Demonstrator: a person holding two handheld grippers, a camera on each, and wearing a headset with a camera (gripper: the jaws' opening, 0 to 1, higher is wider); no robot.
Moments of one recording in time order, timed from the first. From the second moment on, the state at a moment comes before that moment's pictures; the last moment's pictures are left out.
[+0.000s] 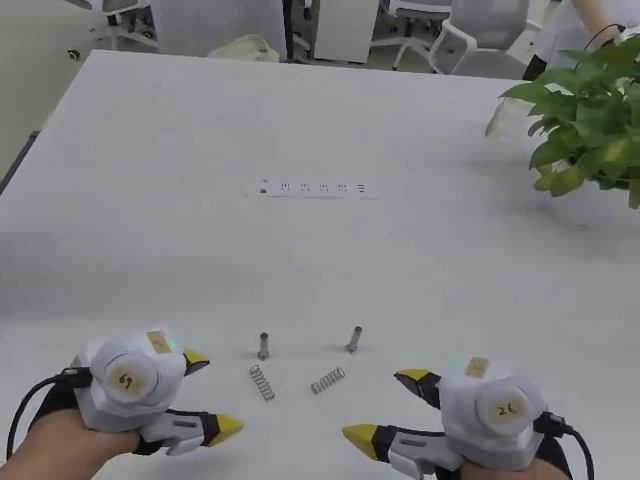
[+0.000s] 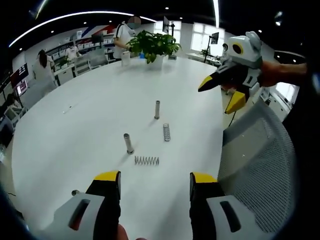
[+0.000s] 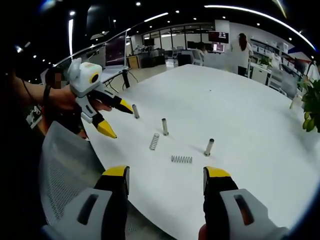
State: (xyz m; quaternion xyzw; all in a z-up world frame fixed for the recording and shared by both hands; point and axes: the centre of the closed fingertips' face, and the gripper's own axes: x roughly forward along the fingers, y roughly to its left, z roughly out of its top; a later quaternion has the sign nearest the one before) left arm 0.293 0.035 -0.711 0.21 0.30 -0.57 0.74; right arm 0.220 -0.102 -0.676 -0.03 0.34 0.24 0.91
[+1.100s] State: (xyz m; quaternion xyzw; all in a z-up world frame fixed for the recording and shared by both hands) left arm 0.299 -0.010 -0.757 0.27 0.32 -0.64 0.64; right arm 0.222 -0.104 -0.667 -0.03 0.34 0.24 0.91
